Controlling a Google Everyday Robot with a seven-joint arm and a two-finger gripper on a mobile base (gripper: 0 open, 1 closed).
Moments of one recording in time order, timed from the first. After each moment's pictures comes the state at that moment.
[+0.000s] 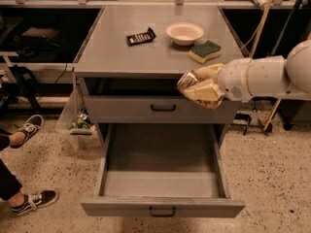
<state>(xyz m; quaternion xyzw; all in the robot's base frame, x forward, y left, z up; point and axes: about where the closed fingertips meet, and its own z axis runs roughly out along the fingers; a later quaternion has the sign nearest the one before) 0.582 -0.119 0.875 -0.47 0.72 0.17 0.48</state>
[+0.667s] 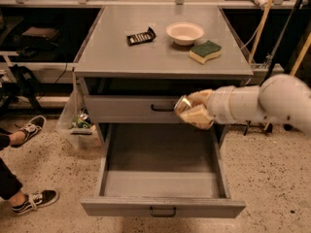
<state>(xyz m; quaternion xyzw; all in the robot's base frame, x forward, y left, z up) 0.591 -0.119 0.782 -0.49 0.73 0.15 0.45</state>
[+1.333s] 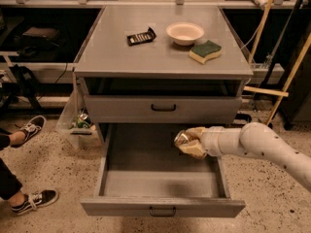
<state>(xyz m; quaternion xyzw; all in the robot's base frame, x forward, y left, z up) 0.597 -0.130 0.608 -0.48 0.75 0.16 0.43</state>
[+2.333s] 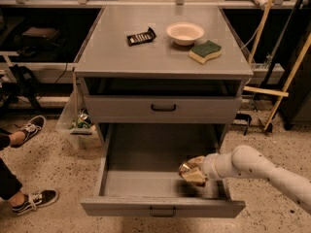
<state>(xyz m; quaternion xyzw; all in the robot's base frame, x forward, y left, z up) 0.565 -0.153 0.451 -0.46 0.80 0.21 0.32</state>
